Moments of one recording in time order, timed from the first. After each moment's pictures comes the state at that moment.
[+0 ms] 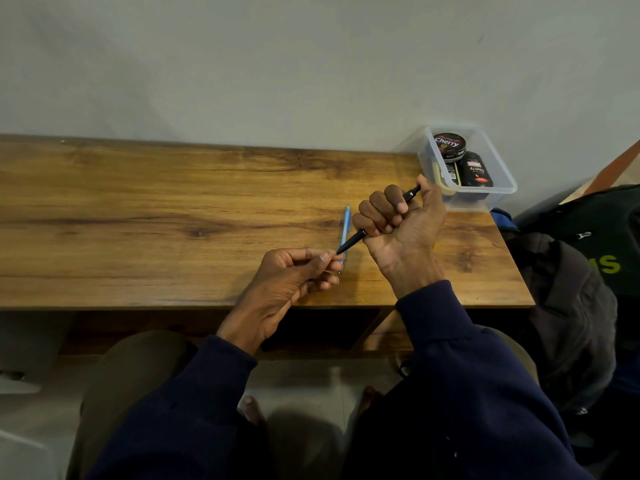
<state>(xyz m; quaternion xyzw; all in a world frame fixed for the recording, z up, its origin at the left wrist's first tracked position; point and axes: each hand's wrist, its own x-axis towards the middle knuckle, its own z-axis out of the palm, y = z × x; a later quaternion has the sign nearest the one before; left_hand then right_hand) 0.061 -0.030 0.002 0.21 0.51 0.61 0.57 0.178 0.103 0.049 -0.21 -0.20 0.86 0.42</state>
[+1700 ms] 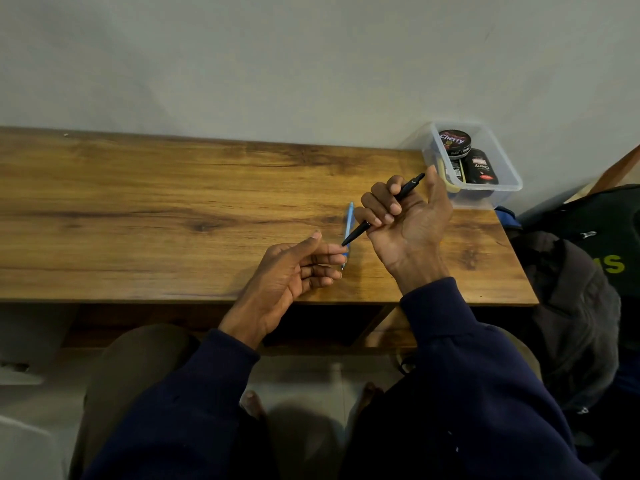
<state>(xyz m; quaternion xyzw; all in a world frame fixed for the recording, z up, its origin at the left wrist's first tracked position) 0.057 -0.029 -0.002 0.21 0.52 0.61 0.56 0.179 0.107 0.046 -0.18 -0.22 0.87 0.41</state>
